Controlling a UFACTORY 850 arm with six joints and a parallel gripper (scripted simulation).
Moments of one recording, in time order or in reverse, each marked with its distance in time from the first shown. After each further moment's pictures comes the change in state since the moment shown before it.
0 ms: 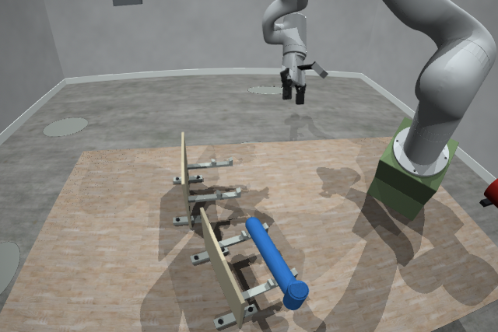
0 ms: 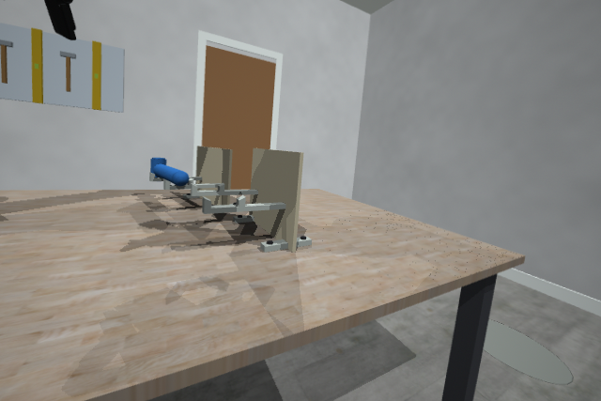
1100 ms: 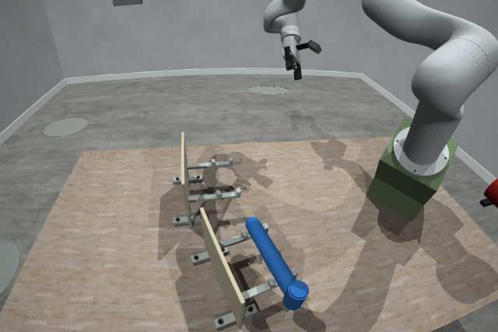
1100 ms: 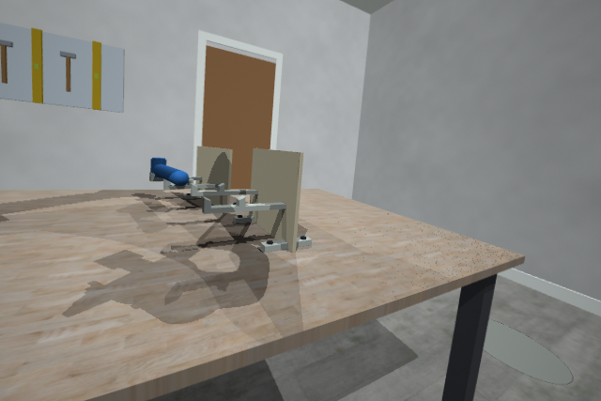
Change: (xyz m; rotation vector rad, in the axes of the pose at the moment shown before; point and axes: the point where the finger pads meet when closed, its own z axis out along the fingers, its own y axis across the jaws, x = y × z) arm -0.057 -0.103 -0.134 -0.132 0.161 -0.152
